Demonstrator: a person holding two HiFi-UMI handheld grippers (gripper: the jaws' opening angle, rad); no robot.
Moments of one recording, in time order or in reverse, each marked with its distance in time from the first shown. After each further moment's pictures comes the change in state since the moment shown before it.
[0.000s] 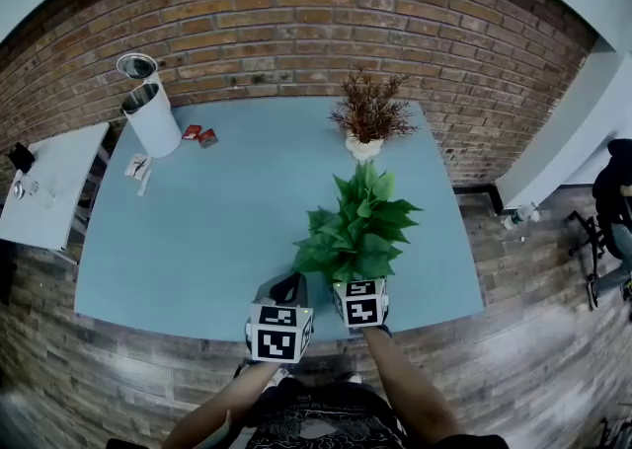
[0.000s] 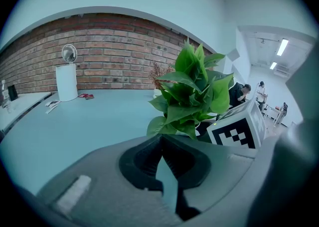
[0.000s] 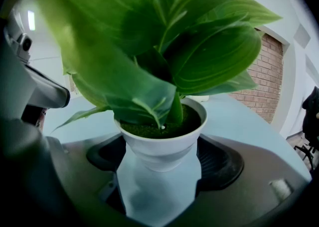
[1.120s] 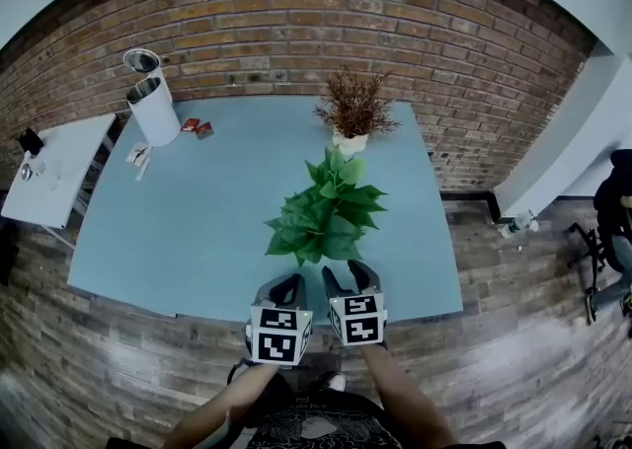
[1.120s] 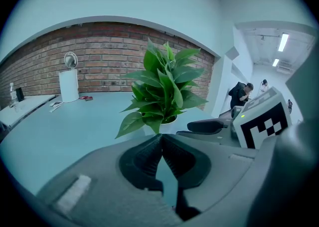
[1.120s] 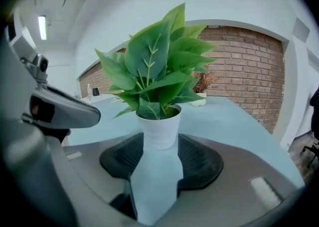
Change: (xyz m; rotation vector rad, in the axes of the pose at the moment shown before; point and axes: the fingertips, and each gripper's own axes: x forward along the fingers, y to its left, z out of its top) left arm -0.008 -0.065 -0.015 0.008 -0.042 0.052; right arm -0.077 -0.012 -0.012 -0.001 -0.075 0.091
